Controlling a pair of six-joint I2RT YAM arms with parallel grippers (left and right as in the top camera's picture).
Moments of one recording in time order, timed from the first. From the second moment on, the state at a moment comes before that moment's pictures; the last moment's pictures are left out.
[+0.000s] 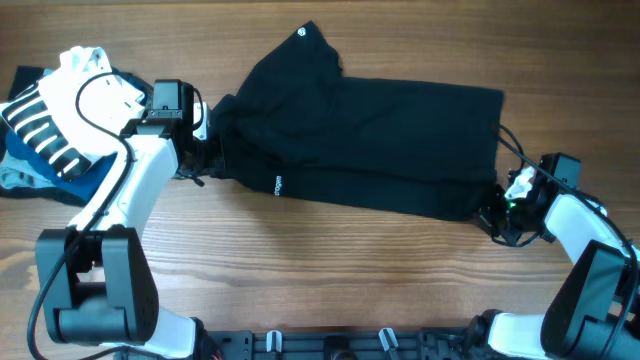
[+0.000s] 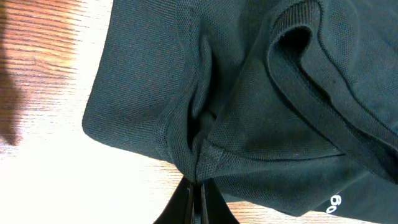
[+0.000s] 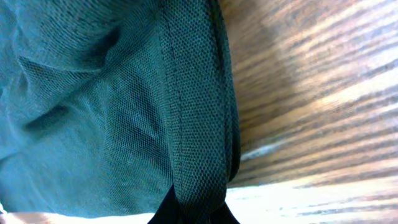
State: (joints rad) left arm -0.01 1.69 1.10 -0.73 0.08 -0.16; right arm -0.39 1.55 0.67 -0.61 -0.43 0.30
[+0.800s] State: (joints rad) left arm -0.01 1.69 1.11 -0.90 0.08 -0.18; right arm -0.43 1.55 0.90 -0.93 -0.02 0.46
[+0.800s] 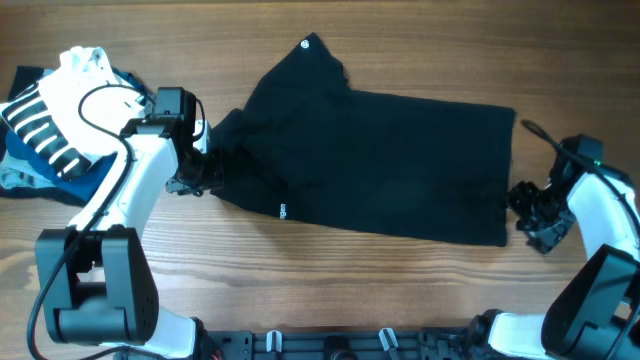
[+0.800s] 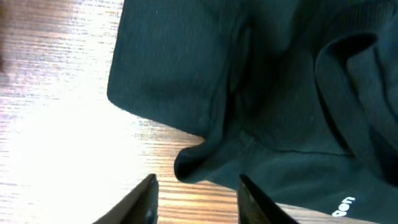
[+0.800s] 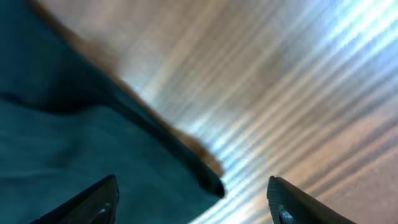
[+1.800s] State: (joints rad) left arm -0.32 1.88 1.20 -0.82 0.36 -0.18; right arm -0.43 1.55 1.00 -0.91 -0.20 0.38
